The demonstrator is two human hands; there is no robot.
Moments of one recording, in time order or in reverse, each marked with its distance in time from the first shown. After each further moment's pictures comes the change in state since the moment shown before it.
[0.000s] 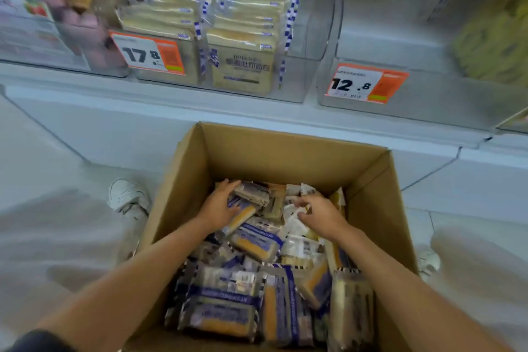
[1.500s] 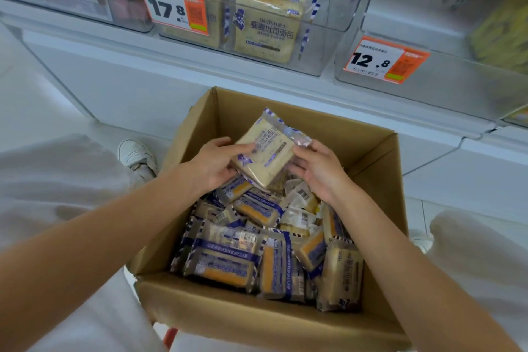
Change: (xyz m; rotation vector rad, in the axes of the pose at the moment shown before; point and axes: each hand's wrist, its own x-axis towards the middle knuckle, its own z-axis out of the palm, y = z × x) left_hand -0.082 0.090 -0.068 -1.243 0.020 -0.361; right_hand -0.027 -0.077 -0.027 1.362 -0.016 0.087
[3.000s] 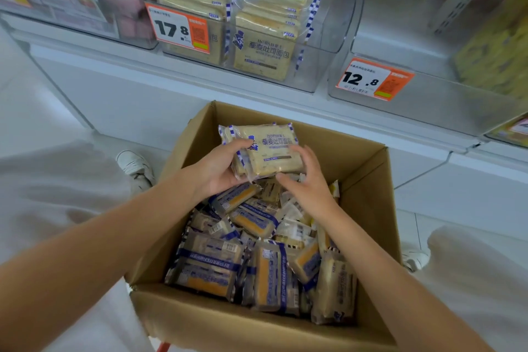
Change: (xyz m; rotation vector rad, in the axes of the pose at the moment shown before) left_hand 0.003 0.007 0.011 0.008 -0.168 0.014; right_hand -0.019 0.015 -0.004 -0.840 -0.019 -0.413
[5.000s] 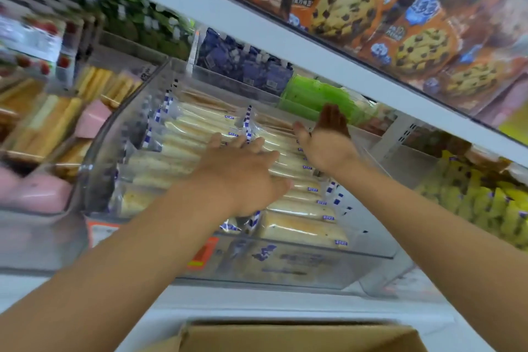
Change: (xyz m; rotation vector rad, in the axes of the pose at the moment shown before) left_hand 0.099 0.278 0.035 1.920 0.045 0.811; right_hand 0.339 -0.186 -0.105 -1.081 0.542 0.203
